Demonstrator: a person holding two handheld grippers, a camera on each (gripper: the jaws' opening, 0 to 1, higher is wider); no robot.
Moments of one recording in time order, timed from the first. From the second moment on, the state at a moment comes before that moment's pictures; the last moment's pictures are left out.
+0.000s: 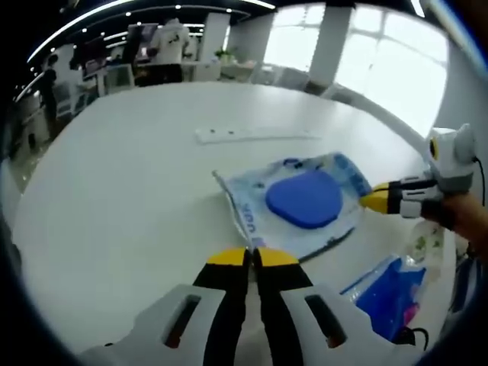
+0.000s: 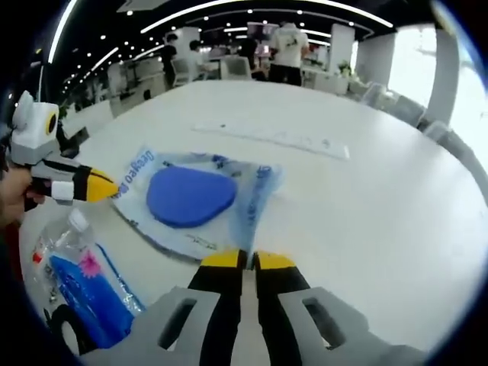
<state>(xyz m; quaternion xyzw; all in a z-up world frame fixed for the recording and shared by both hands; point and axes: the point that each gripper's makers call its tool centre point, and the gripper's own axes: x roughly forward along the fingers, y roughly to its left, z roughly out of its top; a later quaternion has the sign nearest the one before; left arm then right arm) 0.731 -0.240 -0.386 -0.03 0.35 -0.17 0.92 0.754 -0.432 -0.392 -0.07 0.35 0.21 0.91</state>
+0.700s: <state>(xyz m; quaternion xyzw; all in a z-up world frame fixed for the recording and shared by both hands) 0.717 -0.224 -0.343 -0.04 0.33 -0.14 0.93 0.741 -0.425 -0.339 0.01 0.31 0.19 0.93</state>
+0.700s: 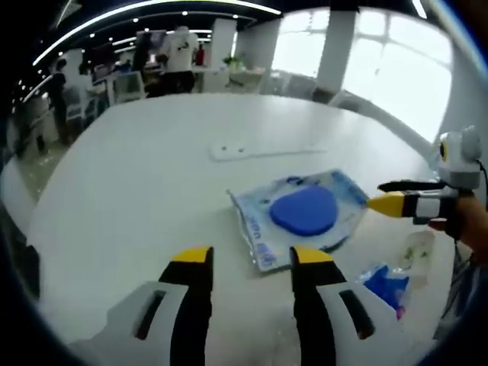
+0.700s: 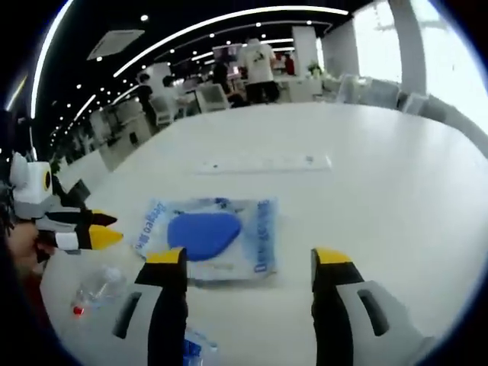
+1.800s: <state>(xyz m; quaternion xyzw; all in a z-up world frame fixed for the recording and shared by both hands) 0.629 -0.231 -0.316 -0.04 0.35 -0.17 0.92 0.630 -0.393 -0.279 0.03 0.30 0.30 0.91</state>
